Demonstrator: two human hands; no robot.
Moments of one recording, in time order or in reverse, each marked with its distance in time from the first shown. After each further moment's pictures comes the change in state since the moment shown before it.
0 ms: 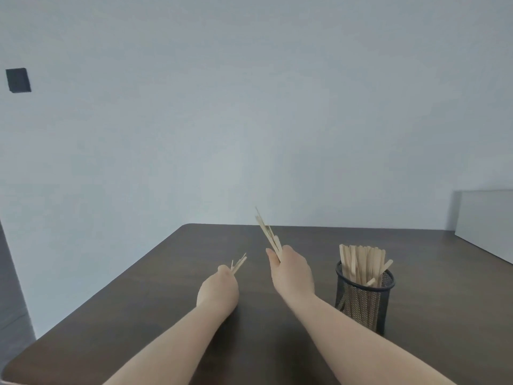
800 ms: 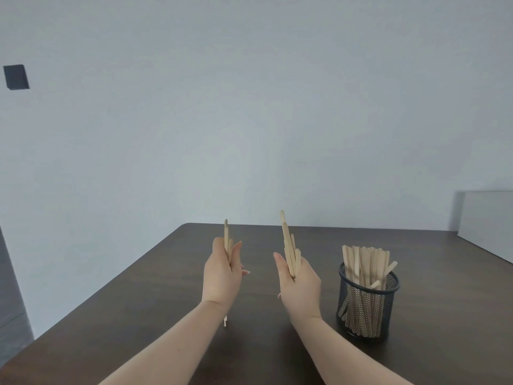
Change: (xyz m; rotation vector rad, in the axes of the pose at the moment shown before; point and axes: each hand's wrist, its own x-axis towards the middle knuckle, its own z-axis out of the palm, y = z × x) left_hand -0.015 0.013 -0.027 -0.930 0.437 0.167; right_hand -0.014 0.021 0.018 0.559 0.165 0.124
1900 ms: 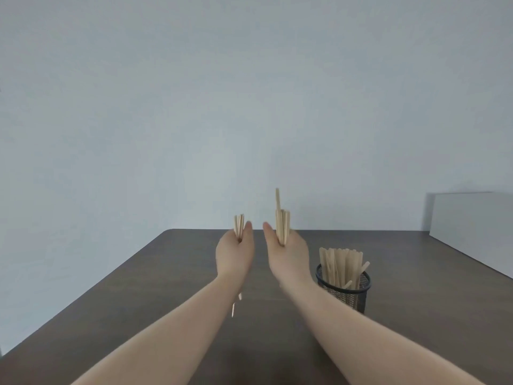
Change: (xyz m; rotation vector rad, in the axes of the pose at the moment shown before) left_hand 0.012 0.068 0.038 -0.122 -0.037 -0.202; right_hand 0.025 -0.058 -0.033 0.009 -0.012 -0.128
